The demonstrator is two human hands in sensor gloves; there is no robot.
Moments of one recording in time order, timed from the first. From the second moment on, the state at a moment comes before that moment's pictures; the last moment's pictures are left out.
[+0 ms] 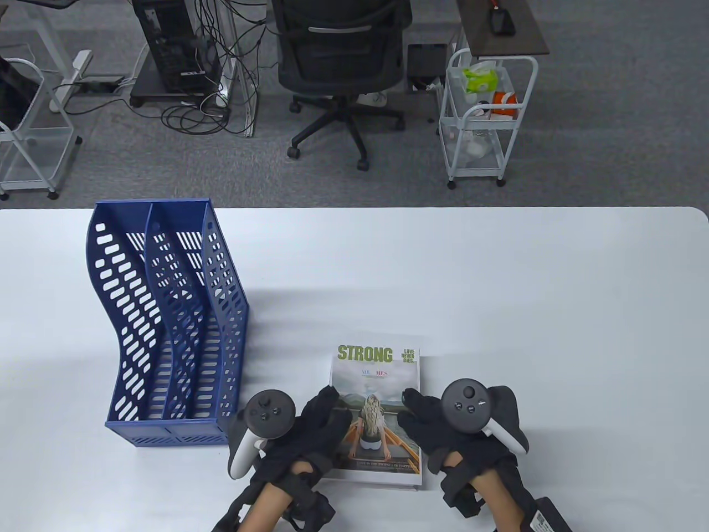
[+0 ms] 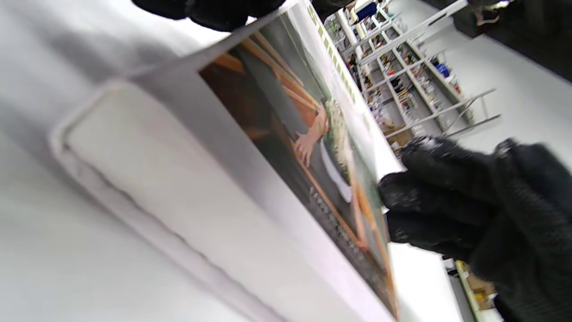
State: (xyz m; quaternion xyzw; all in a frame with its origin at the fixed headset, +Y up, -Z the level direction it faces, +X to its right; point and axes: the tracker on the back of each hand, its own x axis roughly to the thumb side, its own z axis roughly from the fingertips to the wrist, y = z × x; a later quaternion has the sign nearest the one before) left_hand -0.146 -0.753 -0.228 -0.20 -0.07 0.48 0.85; right_hand 0.136 -0.721 -0.247 0.13 0.12 0.95 0.27
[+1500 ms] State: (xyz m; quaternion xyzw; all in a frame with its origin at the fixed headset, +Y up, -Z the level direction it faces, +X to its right) left_hand -0.153 -0.738 -0.223 -0.08 -0.12 0.67 0.73; right_hand 0.114 -0.745 -0.247 0.17 0.20 0.91 0.32
